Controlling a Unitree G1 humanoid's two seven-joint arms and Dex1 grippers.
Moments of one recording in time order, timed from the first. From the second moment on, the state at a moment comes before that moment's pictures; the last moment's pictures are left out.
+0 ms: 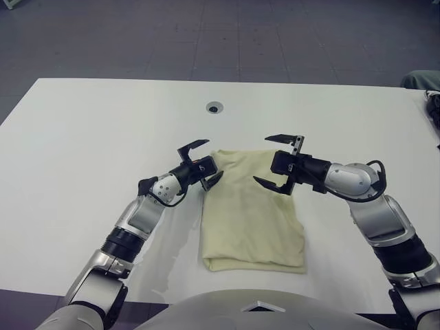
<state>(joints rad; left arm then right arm) -0.23 0.41 -0.36 0.07 0.29 0.01 -0.48 -0.22 -0.67 0.24 -0.38 -0.11 0.32 0.79</state>
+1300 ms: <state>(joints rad) 0.61 0.97 -0.12 -0.83 0.23 -0.07 -1.00 0.71 -1.00 -0.03 -0.83 -0.25 0.11 1.07</state>
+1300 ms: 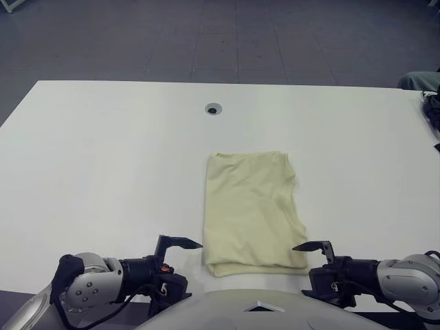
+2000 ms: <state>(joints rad) 0.50 0.92 -0.25 -0.80 0.38 -0.07 -0.94 0.61 -1.00 0.05 -0.81 -0.37 0.21 1.02</state>
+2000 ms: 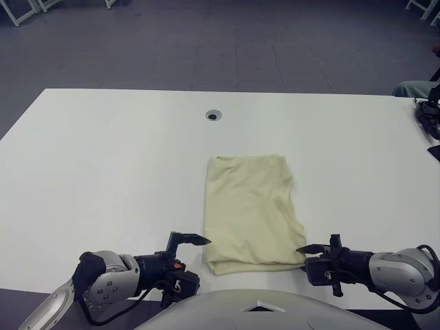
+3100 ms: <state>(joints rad) 0.37 0.84 -0.41 -0.71 0.47 -0.11 -0.91 0.60 -0.99 0.07 -0.82 -0.36 0.31 1.01</state>
